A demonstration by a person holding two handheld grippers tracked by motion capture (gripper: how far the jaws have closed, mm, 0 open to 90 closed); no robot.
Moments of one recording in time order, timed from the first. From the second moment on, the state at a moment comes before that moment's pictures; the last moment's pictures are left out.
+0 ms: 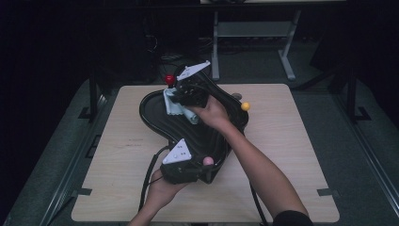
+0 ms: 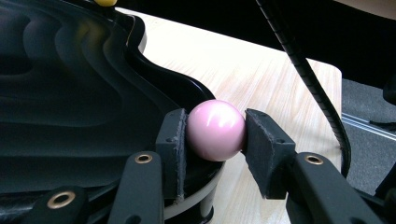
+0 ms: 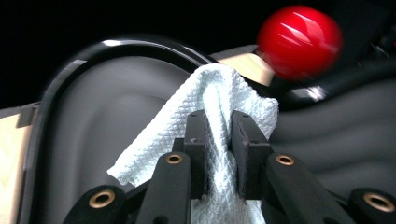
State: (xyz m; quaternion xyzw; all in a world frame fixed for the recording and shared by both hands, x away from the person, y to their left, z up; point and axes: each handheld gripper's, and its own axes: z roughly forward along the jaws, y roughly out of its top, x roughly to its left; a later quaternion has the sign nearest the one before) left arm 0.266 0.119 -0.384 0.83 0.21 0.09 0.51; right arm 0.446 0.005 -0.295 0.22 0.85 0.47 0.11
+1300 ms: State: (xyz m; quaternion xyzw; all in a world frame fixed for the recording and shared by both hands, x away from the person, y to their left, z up) left arm 0.267 0.119 -0.384 0.83 0.21 0.09 0.51; right arm 0.442 -0.010 -0.304 0.21 0.85 0.47 0.12
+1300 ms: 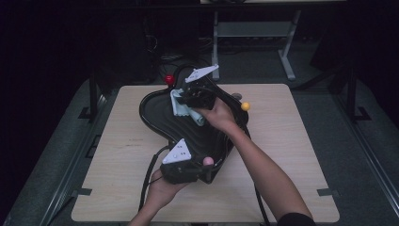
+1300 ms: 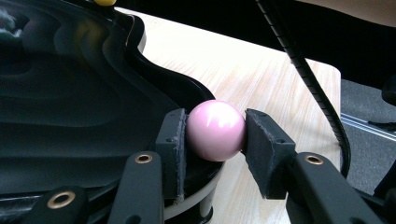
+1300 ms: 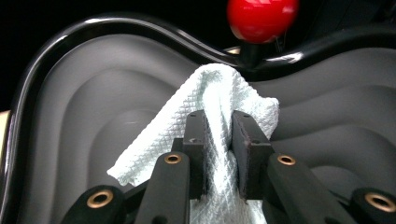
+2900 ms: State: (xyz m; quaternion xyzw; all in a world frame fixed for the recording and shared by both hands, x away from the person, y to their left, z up) left arm 0.266 0.120 -0.383 0.83 0.21 0.09 0.51; right arm 0.379 -0.089 -0.354 0.19 0.87 0.45 0.07
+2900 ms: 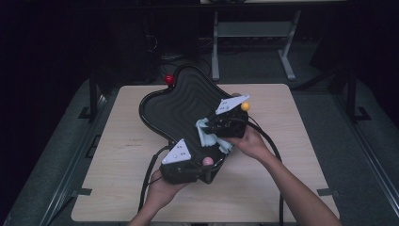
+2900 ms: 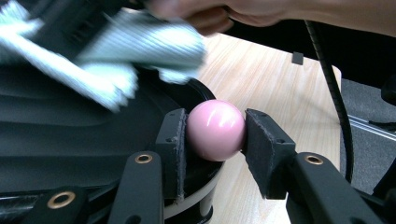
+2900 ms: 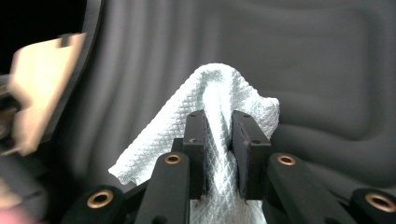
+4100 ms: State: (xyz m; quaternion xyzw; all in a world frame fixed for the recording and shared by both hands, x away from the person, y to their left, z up) left arm 0.261 0.129 -0.383 0.83 0.21 0.09 0.51; right arm 0.397 -0.131 -0.366 0.25 0.86 0.44 0.07
